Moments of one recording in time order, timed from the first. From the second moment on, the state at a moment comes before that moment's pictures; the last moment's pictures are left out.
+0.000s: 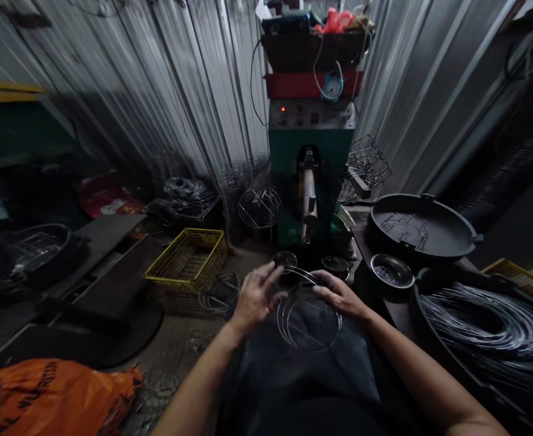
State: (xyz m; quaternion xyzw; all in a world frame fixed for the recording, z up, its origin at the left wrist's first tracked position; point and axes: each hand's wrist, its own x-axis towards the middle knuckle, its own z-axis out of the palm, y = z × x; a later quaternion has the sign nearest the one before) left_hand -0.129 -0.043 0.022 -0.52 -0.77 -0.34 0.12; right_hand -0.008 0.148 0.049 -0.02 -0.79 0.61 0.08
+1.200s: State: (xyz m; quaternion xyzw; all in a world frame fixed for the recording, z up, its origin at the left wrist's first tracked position) left_hand -0.204 0.065 -0.002 -0.51 -0.84 -0.16 -0.09; right_hand -0.084 0.221 -0.024 -0.11 -0.99 0.09 0.07
